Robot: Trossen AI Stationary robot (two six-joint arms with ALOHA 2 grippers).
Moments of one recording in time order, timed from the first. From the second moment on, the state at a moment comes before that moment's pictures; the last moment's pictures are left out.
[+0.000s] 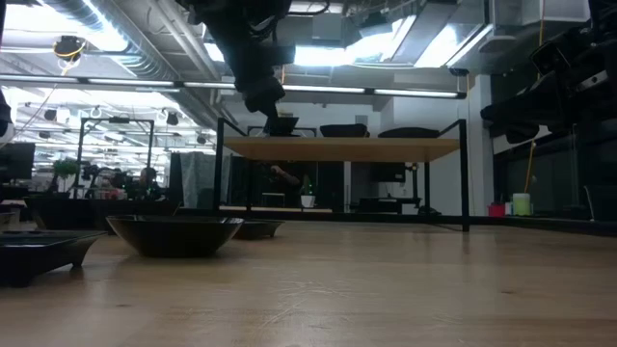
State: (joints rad) left arm 0.29 1.56 1.21 -0.45 -0.63 0.30; right arm -0.06 0.15 0.01 0.02 0.01 0.02
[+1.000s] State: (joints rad) left arm 0.29 1.56 1.21 -0.45 -0.56 0.20; right arm -0.06 0.15 0.01 0.02 0.01 0.02
